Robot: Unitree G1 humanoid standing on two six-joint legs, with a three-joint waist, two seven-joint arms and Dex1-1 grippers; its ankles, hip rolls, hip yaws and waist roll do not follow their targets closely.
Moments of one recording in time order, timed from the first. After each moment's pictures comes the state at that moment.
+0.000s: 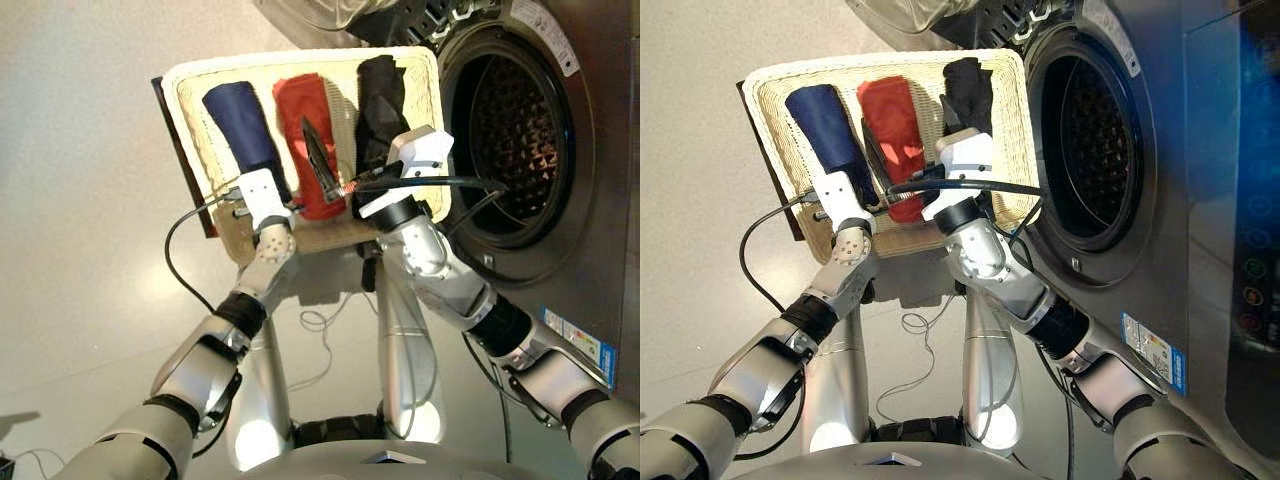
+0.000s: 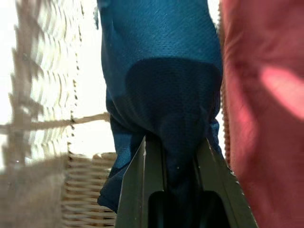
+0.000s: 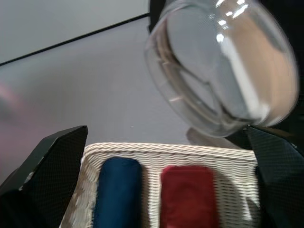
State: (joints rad) left arm -0.55 0.25 -0.49 0.52 -0.59 -0.23 0.62; right arm -0.59 -0.43 0.67 -0.11 0.52 -0.30 -0.36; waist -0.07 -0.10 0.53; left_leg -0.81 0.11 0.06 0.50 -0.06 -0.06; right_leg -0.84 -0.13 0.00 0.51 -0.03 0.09
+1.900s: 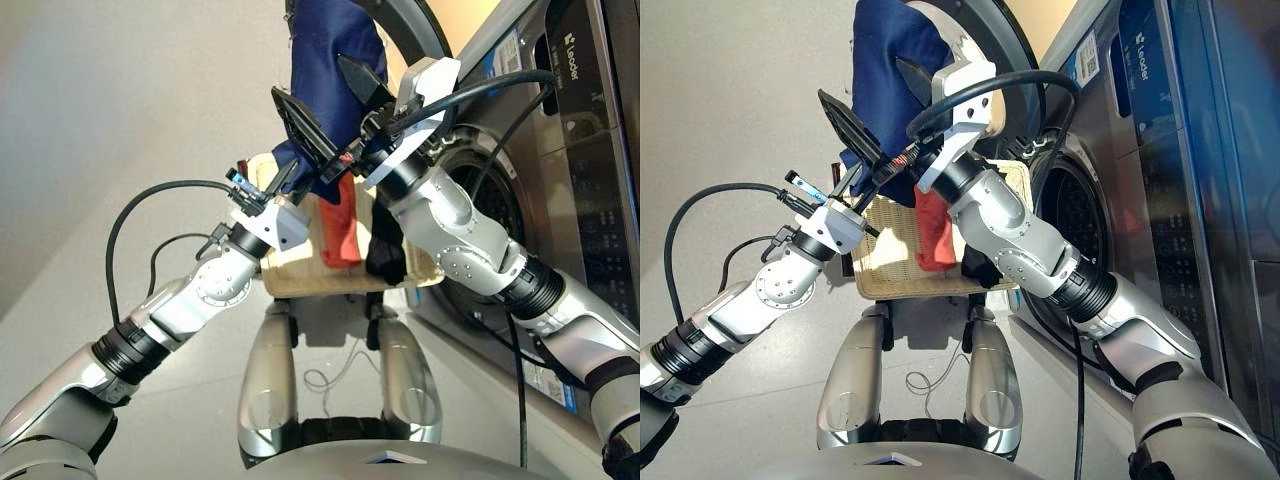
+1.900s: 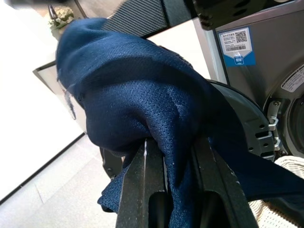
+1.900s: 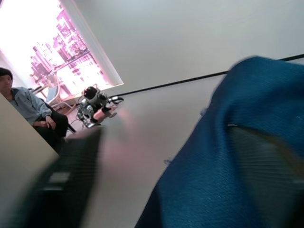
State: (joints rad) left arm -0.46 0.81 -0.64 -0.15 0.02 -0.30 0.32; right arm -0.88 -0.56 0.75 -0.13 0.98 -0.25 -0.09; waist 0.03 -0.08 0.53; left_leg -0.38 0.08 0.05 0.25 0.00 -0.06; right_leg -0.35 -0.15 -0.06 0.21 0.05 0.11
